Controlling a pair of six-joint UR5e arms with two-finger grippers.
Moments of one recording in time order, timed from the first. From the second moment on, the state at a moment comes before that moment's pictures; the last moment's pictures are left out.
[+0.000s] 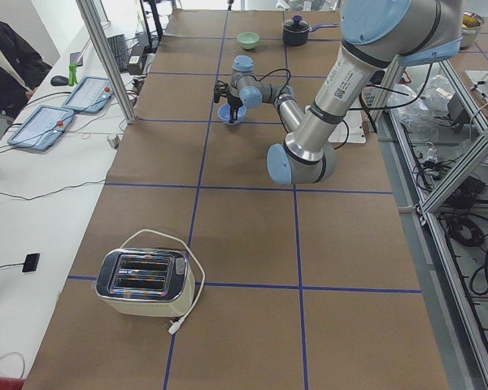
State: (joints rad) left arm -0.52 -2.33 -1.53 -1.76 -1.77 -1.31; right arm 1.45 -1.61 1.78 -1.24 2.33 0.34
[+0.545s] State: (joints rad) left arm -0.50 -2.32 -1.54 -1.76 -1.76 -1.31; right arm 1.45 -1.61 1.78 -1.24 2.33 0.34
